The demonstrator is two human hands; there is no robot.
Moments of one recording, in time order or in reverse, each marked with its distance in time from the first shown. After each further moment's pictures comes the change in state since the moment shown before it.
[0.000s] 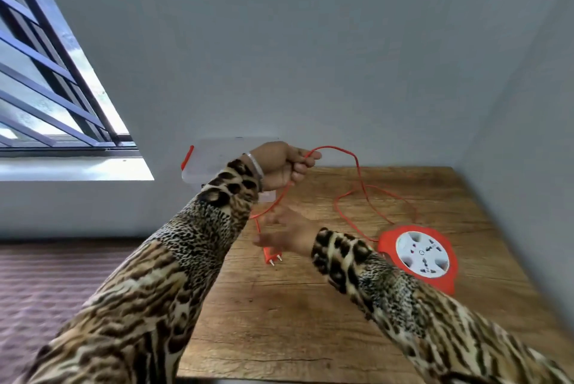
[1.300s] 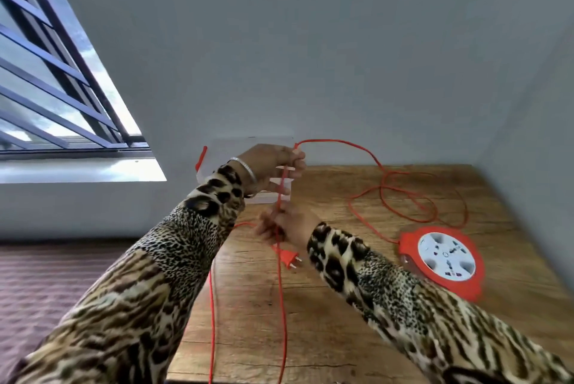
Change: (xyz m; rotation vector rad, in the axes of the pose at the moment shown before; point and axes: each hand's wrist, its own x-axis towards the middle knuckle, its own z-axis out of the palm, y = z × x) left_hand -0.018 -0.003 -0.052 0.327 0.232 0.055; right_hand 0.042 -0.004 0.026 0.225 0.098 -0.055
